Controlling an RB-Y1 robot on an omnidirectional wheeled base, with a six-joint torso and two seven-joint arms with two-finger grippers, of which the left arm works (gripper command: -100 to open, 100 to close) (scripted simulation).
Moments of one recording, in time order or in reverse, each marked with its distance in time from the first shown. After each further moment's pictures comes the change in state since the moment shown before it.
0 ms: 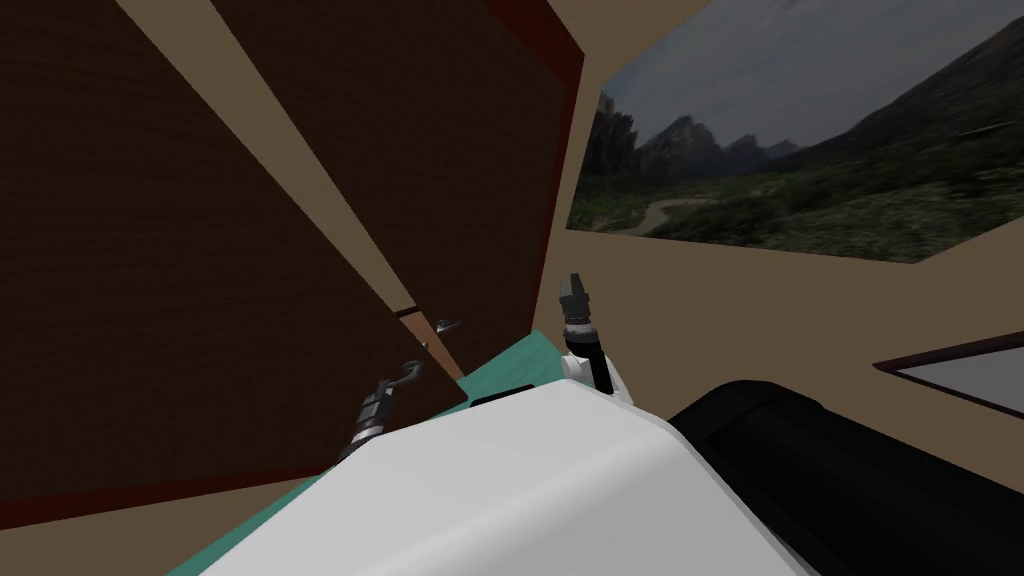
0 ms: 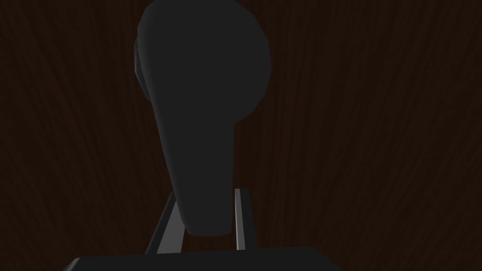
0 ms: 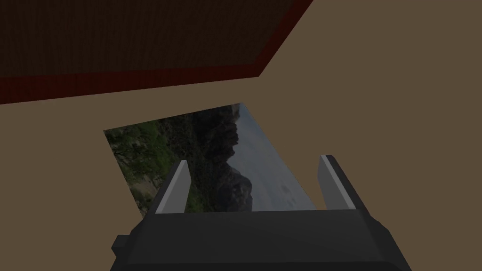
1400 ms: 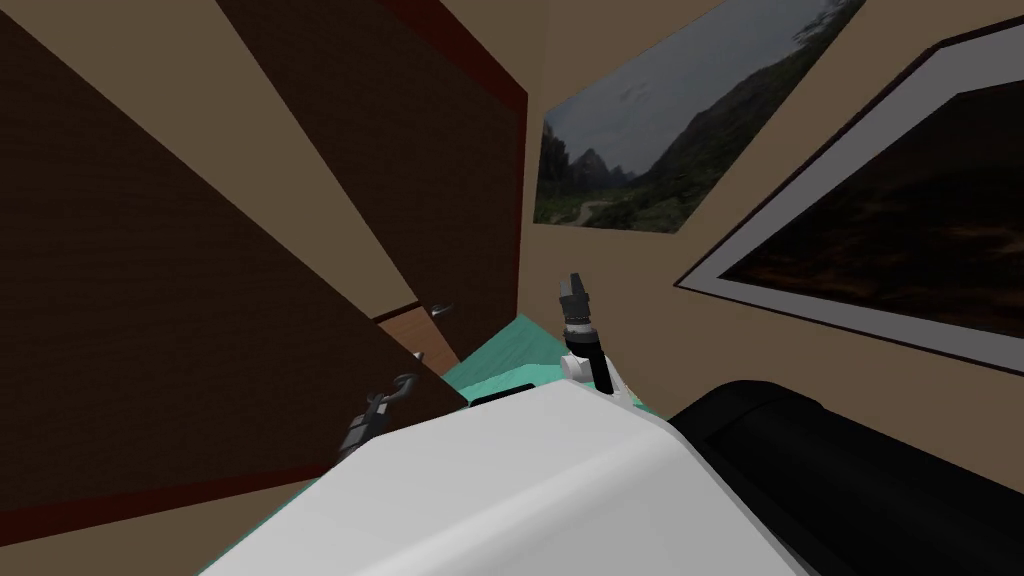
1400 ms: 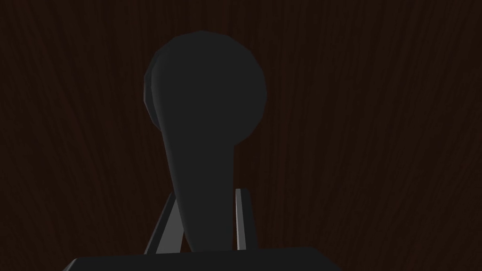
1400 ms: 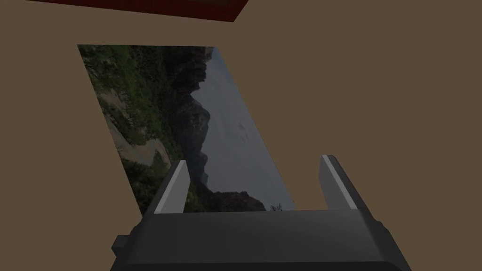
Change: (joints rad) arm 0.098 0.056 -0.063 0.018 -0.035 -0.159 0.081
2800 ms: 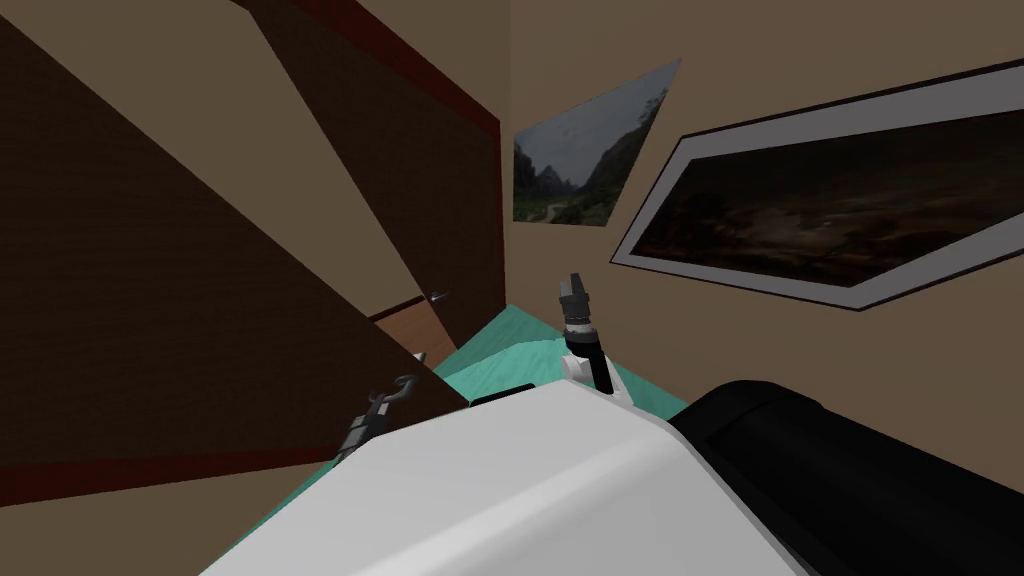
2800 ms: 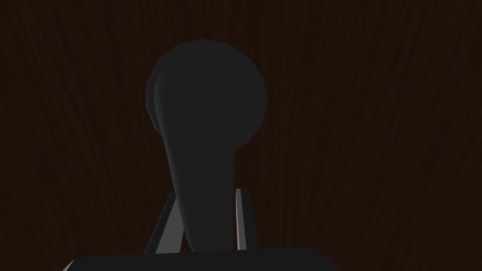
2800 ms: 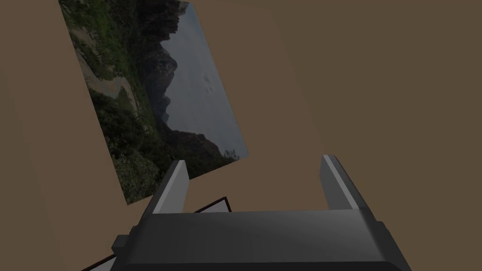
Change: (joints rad) arm -0.040 0.026 -0.022 0.097 -0.041 -0.090 0.037
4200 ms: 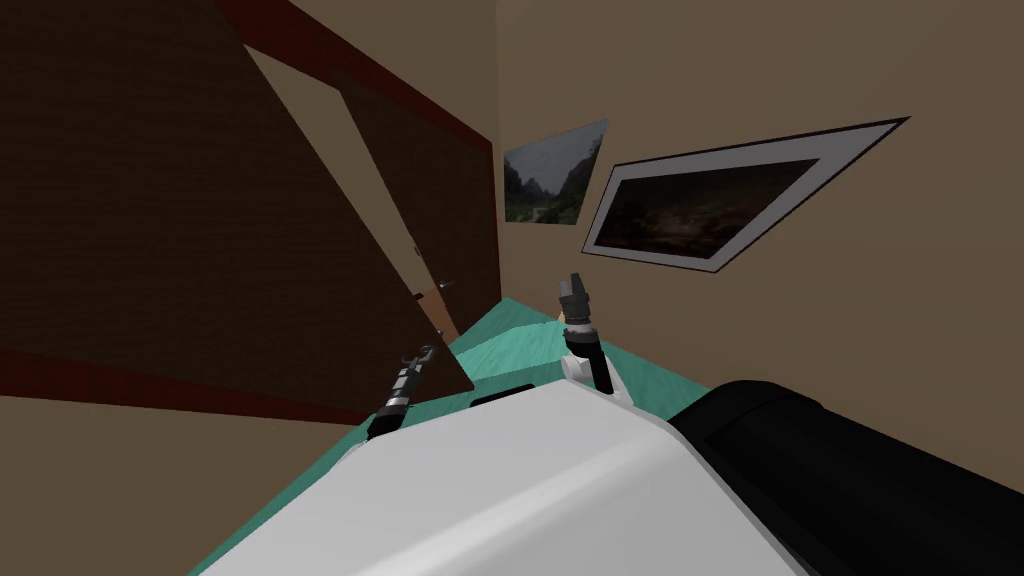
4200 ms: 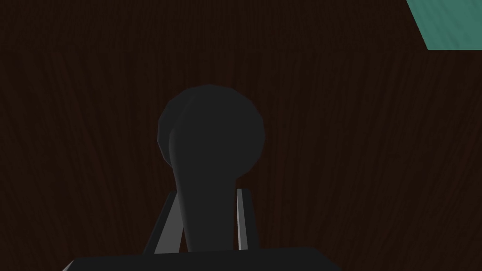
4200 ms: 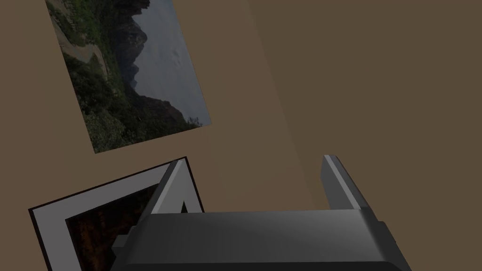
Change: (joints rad) arm -0.282 -0.071 -0.018 0.104 -0.121 0.138 -0.001
